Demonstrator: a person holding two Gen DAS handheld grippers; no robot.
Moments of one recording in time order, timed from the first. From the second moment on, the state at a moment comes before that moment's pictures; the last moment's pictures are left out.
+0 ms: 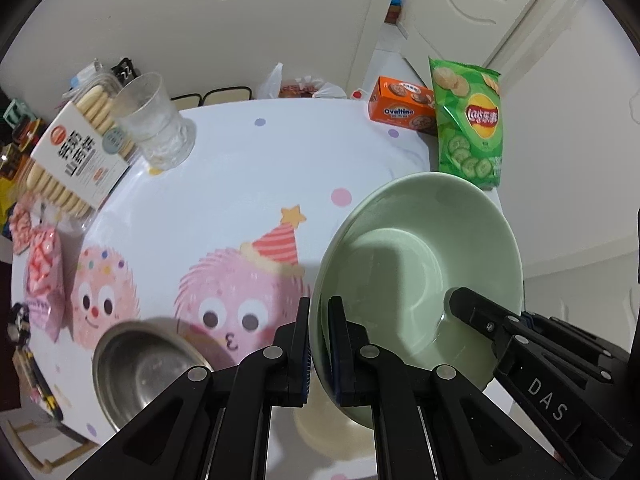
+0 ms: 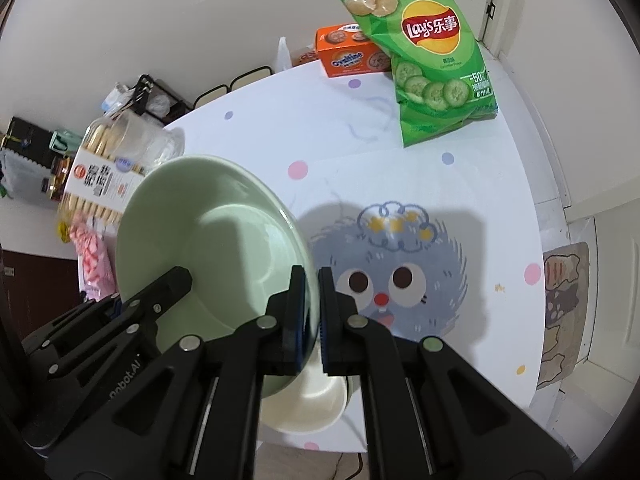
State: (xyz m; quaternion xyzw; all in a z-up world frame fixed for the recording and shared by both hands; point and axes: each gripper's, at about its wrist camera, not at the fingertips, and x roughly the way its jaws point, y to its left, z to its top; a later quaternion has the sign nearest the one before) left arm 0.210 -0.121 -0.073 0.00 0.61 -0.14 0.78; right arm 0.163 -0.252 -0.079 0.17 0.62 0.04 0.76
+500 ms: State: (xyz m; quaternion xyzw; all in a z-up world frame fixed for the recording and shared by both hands) left arm 0.150 -0.111 -0.091 0.00 0.62 -0.13 0.77; right arm 0.109 -0.245 -0.092 0.15 0.64 0.07 0.75
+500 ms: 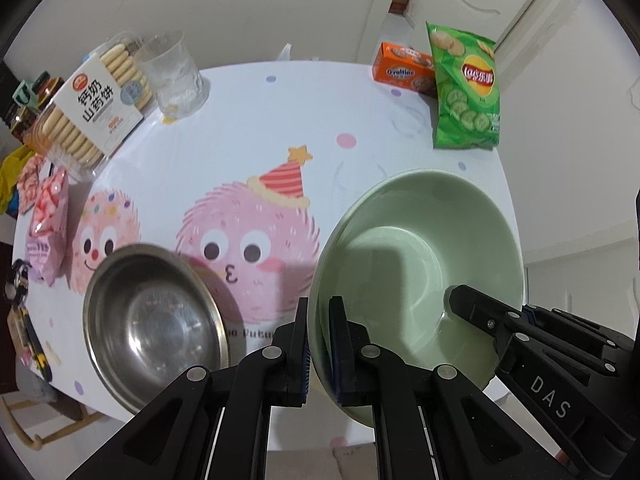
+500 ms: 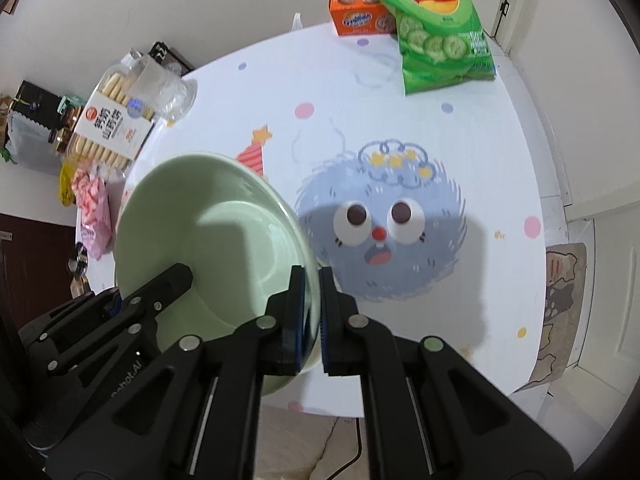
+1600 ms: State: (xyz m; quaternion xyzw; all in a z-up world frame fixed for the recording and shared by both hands) left arm 0.130 -0.115 -0.137 0.02 0.66 -0.12 0.75; right arm 0.090 -0.228 -0.135 0.08 0.69 0.07 0.72
